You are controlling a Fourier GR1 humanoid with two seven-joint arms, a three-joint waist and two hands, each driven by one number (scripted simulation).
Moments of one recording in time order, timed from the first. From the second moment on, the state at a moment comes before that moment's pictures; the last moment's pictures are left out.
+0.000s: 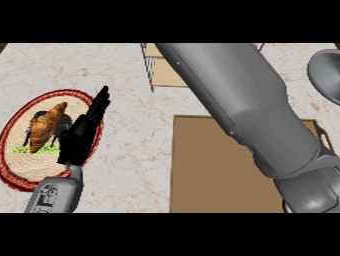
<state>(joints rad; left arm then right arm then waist) -0.19 0.07 -0.06 -1.45 -0.14 0.00 0.04 -1.53 -0.02 0.15 -0.72 1.31 -0.51 1.01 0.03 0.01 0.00</state>
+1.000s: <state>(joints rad) -0.18 0.08 -0.04 -1.43 -0.14 -0.01 0.02 -1.43 -0.07 0.01 -0.60 1.44 -0.64 1.05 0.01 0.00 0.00</state>
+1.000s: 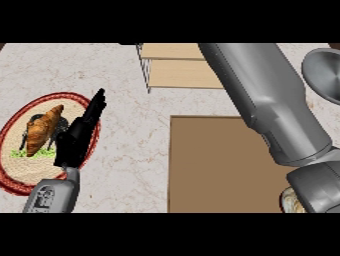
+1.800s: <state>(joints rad) -0.17 0.09 -0.03 -1.45 -0.13 -0.02 0.03 -1.41 -0.03 -0.11 -0.83 1.33 -0.70 1.02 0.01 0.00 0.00</state>
